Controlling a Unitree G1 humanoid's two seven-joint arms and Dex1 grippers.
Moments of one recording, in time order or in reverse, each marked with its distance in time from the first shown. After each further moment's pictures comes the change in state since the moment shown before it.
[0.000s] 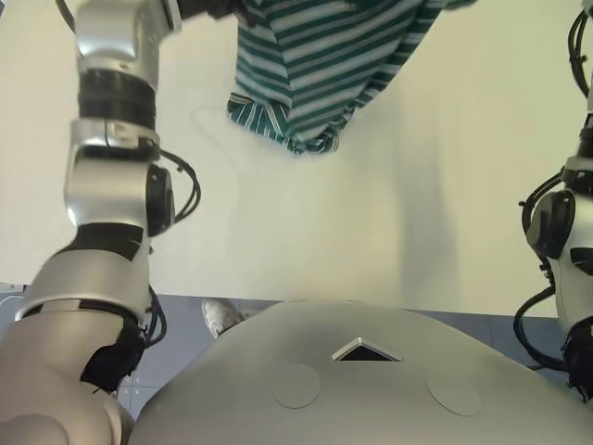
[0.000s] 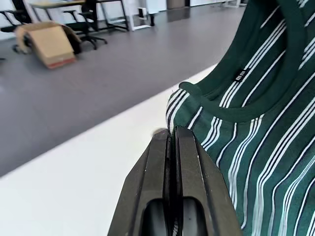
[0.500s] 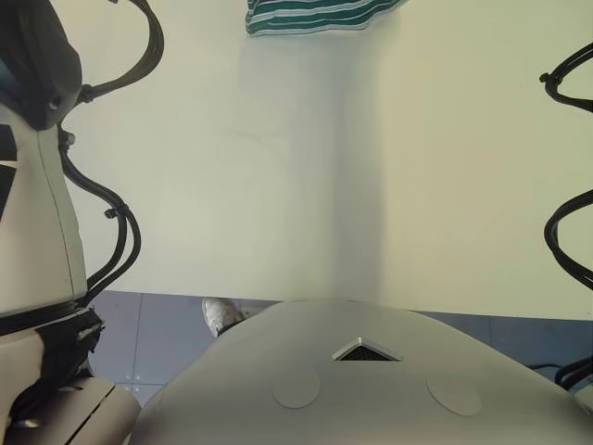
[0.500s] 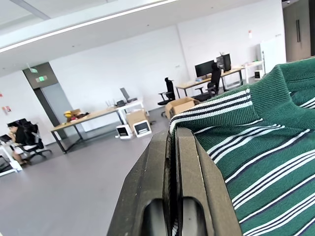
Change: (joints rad) left arm -0.576 0.094 0.107 0.506 0.190 -0.269 0.418; right arm -0.705 0.054 0.163 0.866 -0.449 -0.381 -0.390
